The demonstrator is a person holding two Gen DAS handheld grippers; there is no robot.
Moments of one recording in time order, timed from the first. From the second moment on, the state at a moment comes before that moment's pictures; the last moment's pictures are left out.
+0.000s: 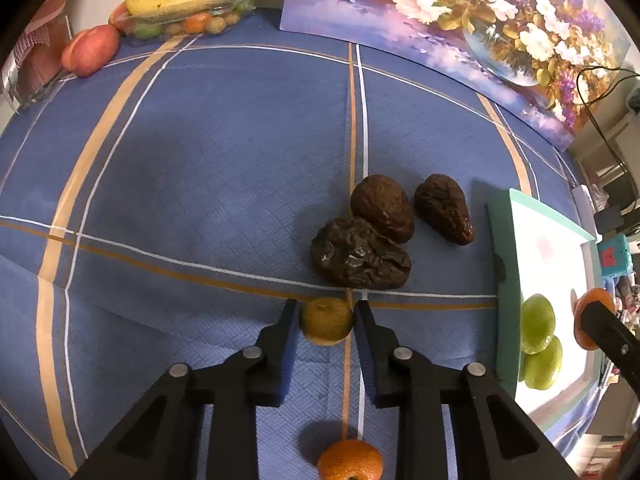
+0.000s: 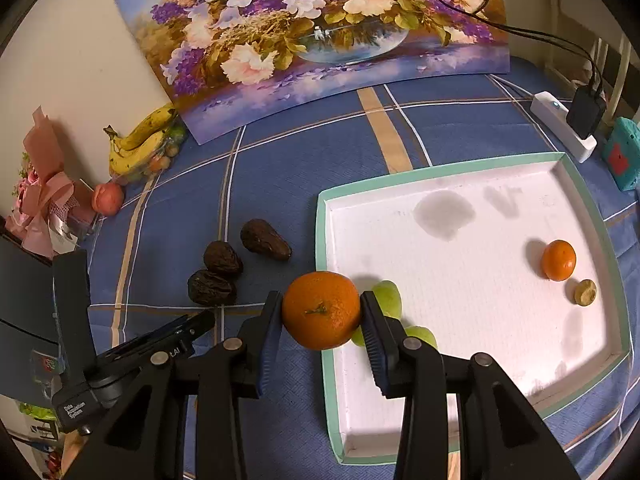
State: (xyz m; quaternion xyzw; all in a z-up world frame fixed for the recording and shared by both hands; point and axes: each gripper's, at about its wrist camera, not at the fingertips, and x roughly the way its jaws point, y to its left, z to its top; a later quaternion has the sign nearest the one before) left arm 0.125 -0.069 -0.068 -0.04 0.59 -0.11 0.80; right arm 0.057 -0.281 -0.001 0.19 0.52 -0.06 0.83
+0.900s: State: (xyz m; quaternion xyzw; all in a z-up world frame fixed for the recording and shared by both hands) left arm 0.045 -0.177 0.013 0.02 0.52 -0.30 0.80; right arm 0.007 -0.400 0.020 0.24 0.47 -0.23 0.82
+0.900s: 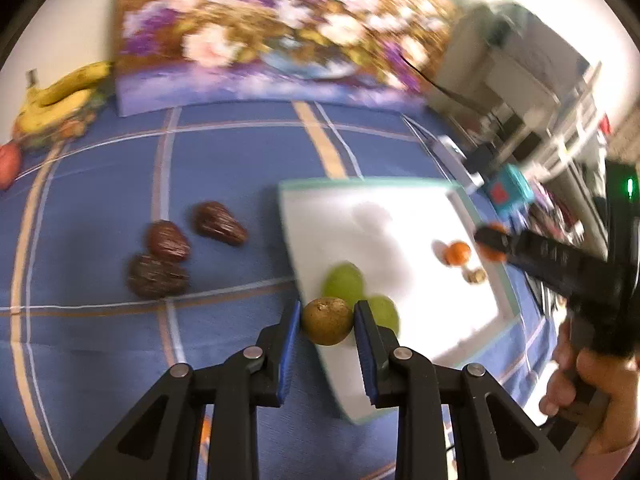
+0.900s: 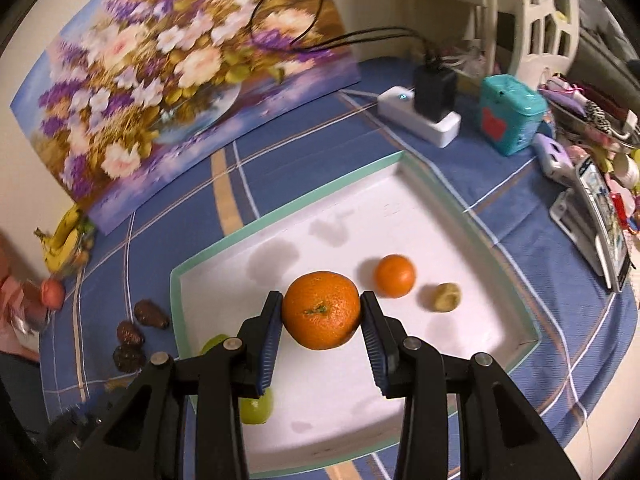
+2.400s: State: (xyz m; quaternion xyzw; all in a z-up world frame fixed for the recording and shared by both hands) left arm 0.021 -0.240 -0.049 0.13 0.59 -0.31 0.73; right arm 0.024 -0.400 -0.055 0.23 0.57 -0.23 0.76
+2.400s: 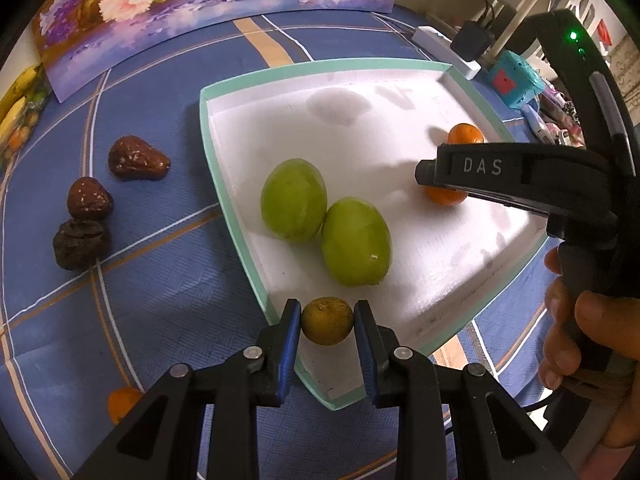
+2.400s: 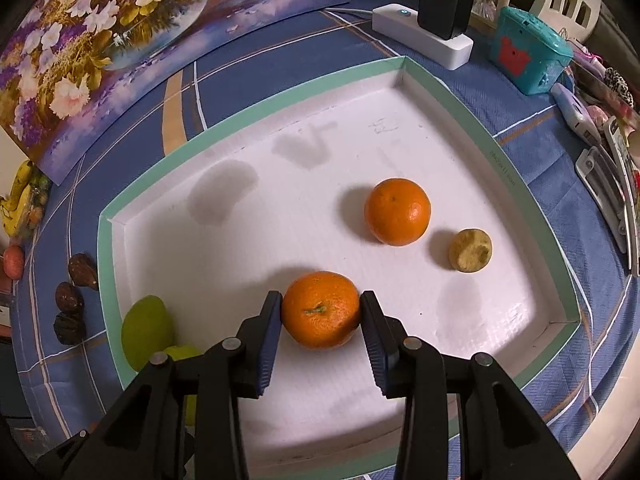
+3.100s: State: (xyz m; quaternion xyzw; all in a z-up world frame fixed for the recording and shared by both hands) left arm 0.024 -0.238 -0.031 0.12 0.58 -0.32 0.74; right arm 0.016 -0.389 0.008 0.20 0.51 -0.23 0.81
